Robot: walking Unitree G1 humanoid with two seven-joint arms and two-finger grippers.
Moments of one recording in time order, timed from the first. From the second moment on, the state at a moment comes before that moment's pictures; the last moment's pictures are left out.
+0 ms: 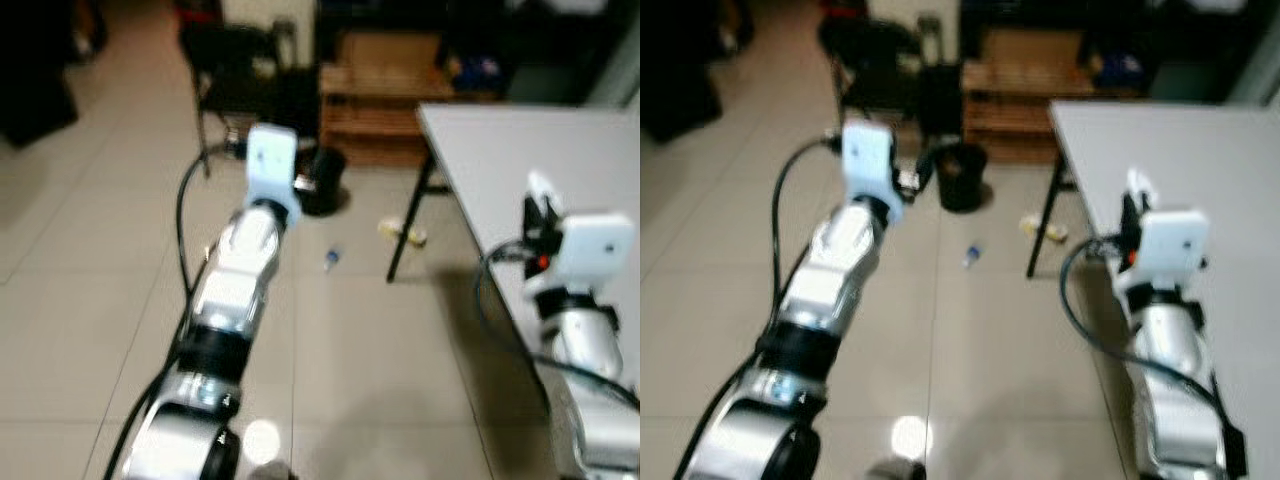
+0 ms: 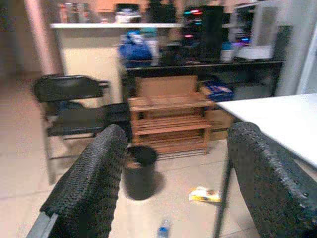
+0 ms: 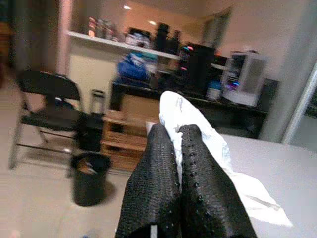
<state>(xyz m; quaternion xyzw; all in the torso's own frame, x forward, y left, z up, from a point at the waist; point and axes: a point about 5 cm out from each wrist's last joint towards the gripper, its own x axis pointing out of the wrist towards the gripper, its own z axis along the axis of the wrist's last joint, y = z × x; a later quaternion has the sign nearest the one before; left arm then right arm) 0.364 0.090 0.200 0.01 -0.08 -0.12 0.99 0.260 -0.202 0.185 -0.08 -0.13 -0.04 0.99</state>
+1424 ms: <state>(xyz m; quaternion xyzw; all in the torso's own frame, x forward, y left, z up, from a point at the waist) 0.366 0.091 0.202 0.00 -0.07 -0.15 0.99 0.256 -0.193 0.187 -0.08 -0.14 -0.02 0.99</state>
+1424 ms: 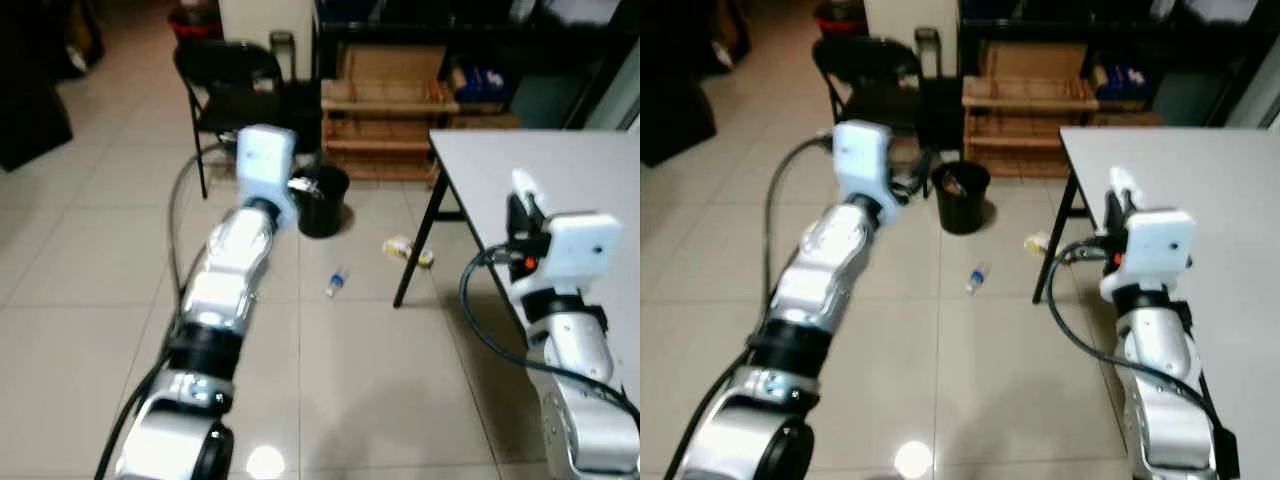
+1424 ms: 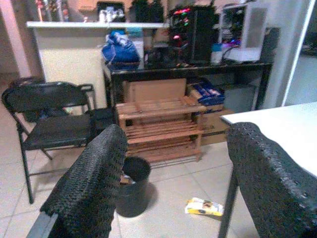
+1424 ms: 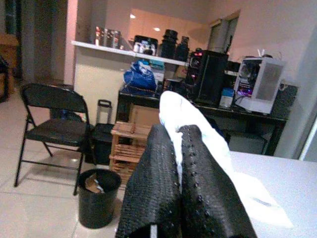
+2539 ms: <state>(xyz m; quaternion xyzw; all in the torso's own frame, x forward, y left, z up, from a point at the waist) 0.364 0.088 0.199 0.00 -0.06 -0.15 0.99 0.260 -0.177 0.187 -0.07 -0.14 0.00 0.99</state>
